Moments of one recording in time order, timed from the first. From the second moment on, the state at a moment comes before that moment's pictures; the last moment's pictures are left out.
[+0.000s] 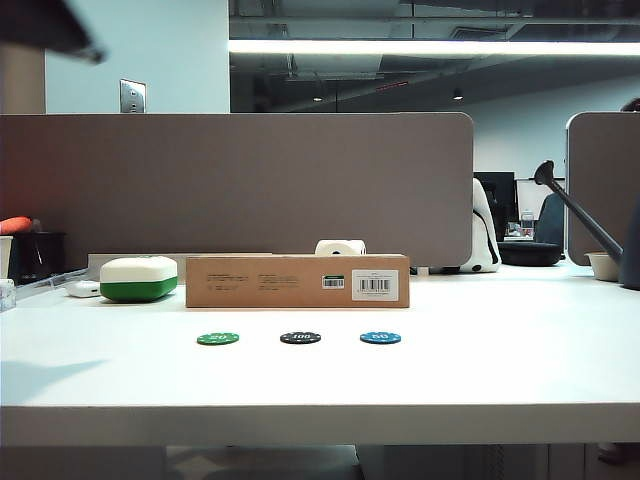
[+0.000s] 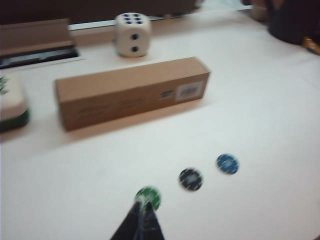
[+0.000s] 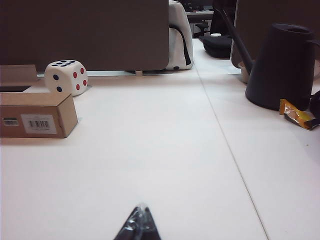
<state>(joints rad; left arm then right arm) -0.47 0.77 0.68 -0.23 0.04 -0.04 0.03 0.00 0.01 -0.02 0.00 0.03</state>
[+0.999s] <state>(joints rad) -0.52 1.13 0.80 -0.04 0.04 -0.04 0.03 0.00 0.01 -0.02 0.00 0.03</state>
